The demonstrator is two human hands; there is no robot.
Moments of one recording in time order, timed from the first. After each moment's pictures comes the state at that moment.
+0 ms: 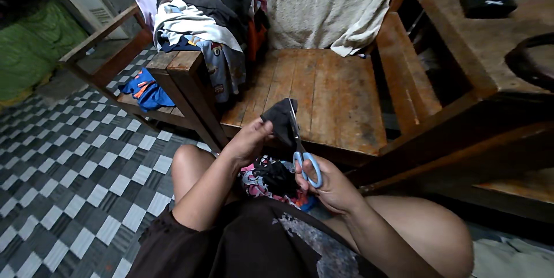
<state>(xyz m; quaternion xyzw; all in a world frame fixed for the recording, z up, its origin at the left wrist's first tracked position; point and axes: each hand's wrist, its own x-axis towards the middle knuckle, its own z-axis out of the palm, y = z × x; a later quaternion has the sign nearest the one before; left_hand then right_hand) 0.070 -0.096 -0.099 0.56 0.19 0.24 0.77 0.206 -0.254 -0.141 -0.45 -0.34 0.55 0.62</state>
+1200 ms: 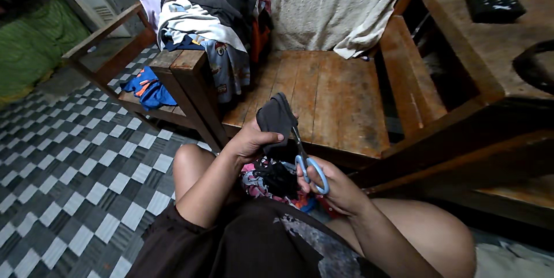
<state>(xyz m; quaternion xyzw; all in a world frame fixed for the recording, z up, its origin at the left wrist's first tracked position) 0.072 -0.094 -0.091 0.52 0.19 0.22 0.80 0.217 -0.254 -0.146 -0.46 -0.40 0.55 0.57</state>
